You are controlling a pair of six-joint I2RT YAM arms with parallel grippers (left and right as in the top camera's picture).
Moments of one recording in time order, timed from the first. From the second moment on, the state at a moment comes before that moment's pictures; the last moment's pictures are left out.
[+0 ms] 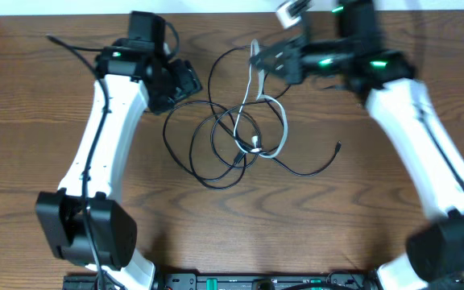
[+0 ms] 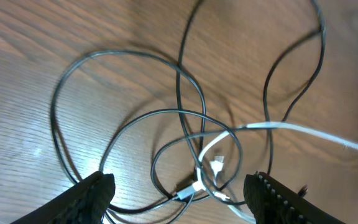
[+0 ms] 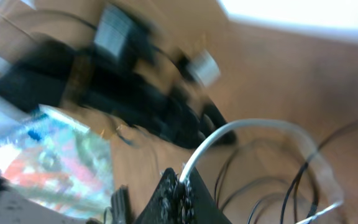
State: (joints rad) left arm -0.16 1.78 1.66 -1.07 0.19 -0.59; right arm 0.26 1.69 1.65 -0.46 -1.03 0.26
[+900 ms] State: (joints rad) left arm -0.29 2.01 1.64 -1.05 0.19 -0.55; right arm 0.05 1.49 1.69 -0.77 -0.95 0.26
